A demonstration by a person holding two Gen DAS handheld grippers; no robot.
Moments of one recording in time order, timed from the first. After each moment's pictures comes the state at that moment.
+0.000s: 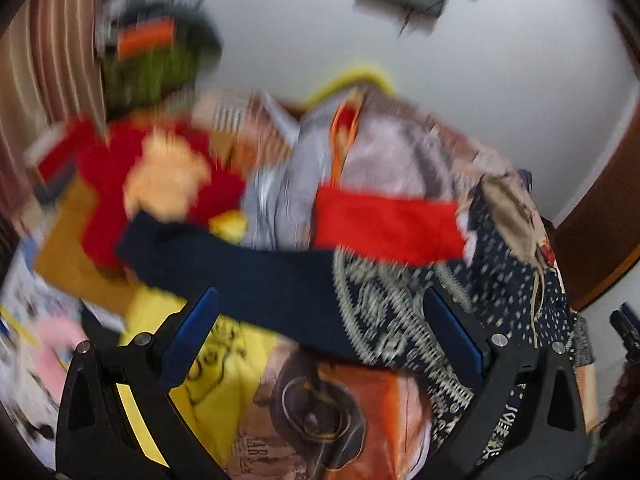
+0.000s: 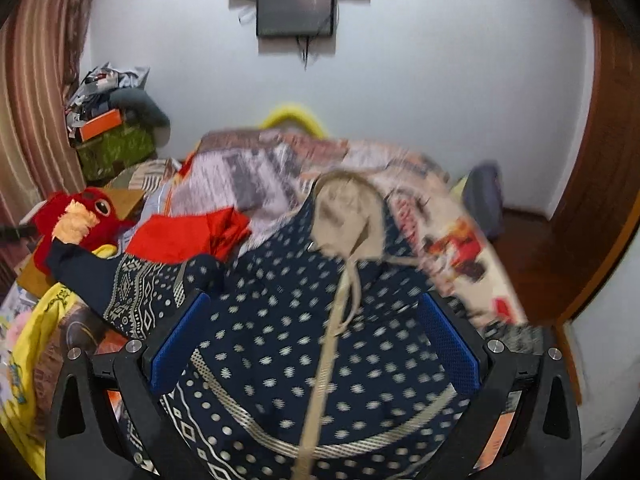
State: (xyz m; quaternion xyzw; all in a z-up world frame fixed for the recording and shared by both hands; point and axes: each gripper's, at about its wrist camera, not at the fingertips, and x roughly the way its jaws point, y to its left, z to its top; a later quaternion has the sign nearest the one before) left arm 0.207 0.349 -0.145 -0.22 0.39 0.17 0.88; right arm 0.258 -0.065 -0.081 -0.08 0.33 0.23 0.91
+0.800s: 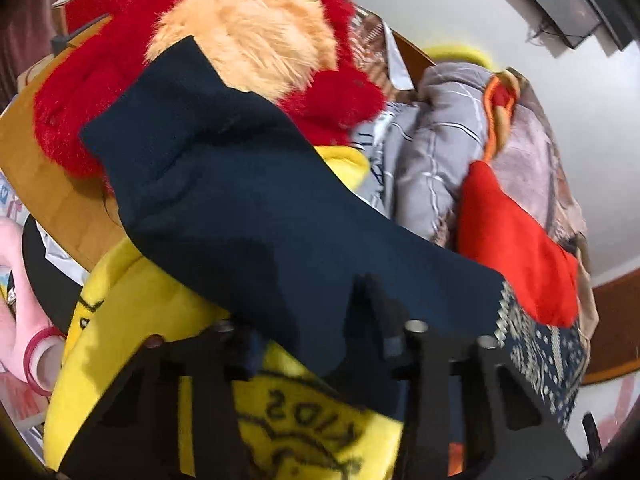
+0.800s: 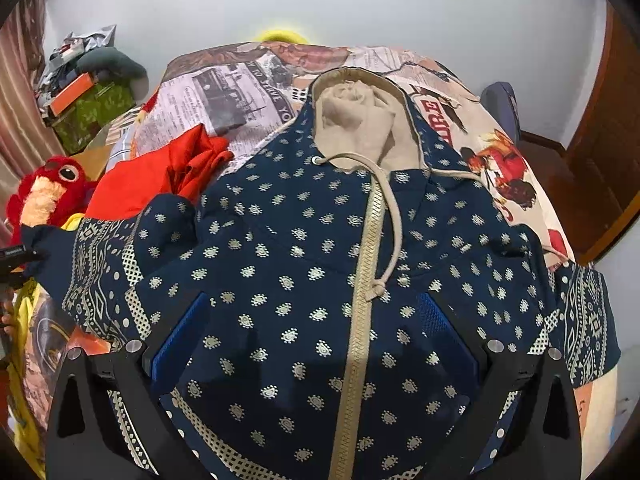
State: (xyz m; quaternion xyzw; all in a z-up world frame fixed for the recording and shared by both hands) left arm 0.226 0.474 -0.283 -0.37 0.42 0.26 0.78; right arm 0.321 -0.036 -0.166 -0.07 0.45 0.20 0.87
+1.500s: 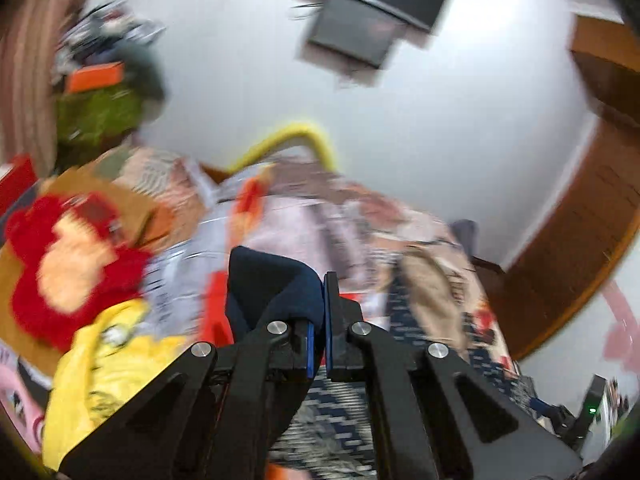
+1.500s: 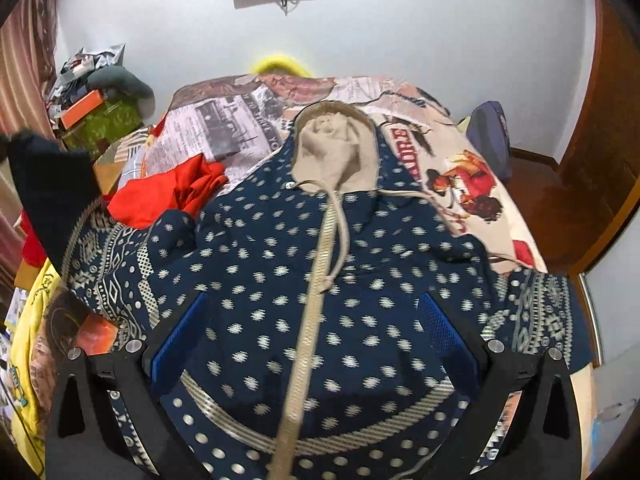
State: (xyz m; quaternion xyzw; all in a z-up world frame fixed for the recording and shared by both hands) left arm 0.292 0.278 -0.051 -0.21 0.26 0.08 0.94; right arm 0.296 -0.090 -0.127 -0.07 0.40 0.21 0.89
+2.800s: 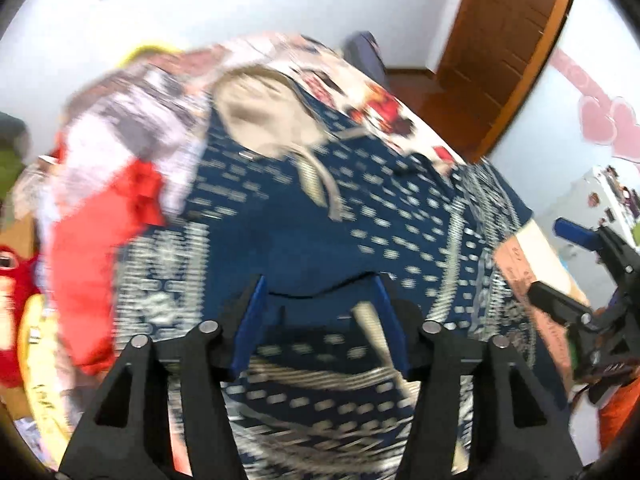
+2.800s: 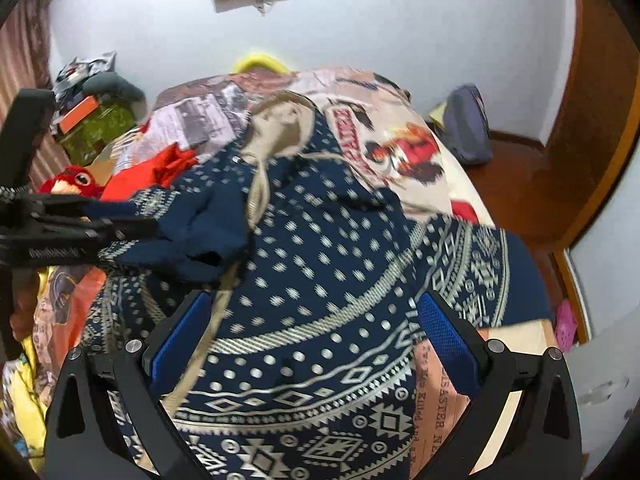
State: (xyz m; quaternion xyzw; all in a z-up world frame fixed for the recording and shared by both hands) left arm 0.313 0.031 -0.123 0.00 0.48 -0.08 0.88; right arm 0.260 -0.194 -0.111 -0.06 0.41 0.21 0.88
